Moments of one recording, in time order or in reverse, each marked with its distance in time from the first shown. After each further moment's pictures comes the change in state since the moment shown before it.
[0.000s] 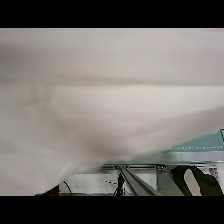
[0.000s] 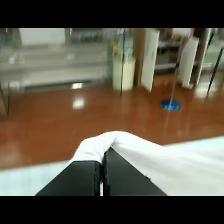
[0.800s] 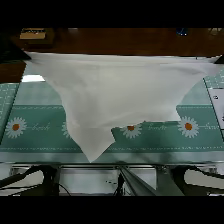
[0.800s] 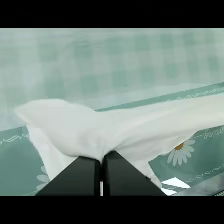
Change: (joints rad) left arm -0.125 -0.739 -0.245 0.020 -0.120 0.098; right arm 0.024 -0.793 -0.001 0.130 0.228 -0.045
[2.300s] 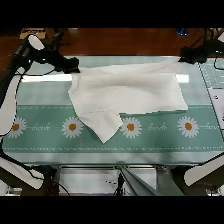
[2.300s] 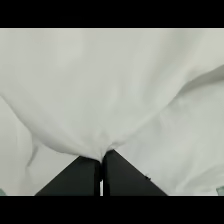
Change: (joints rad) left arm -0.262 -0.466 -0.010 0.089 0.356 0.001; right arm 0.116 -0.417 0.000 -0.058 -0.525 -0.018
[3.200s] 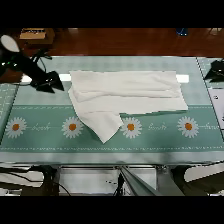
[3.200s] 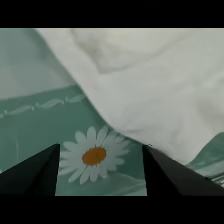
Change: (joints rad) left arm 0.153 0.220 -0.229 0.083 -0.350 -0.021; right arm -0.257 0.122 -0.064 -0.082 0.377 -0.061
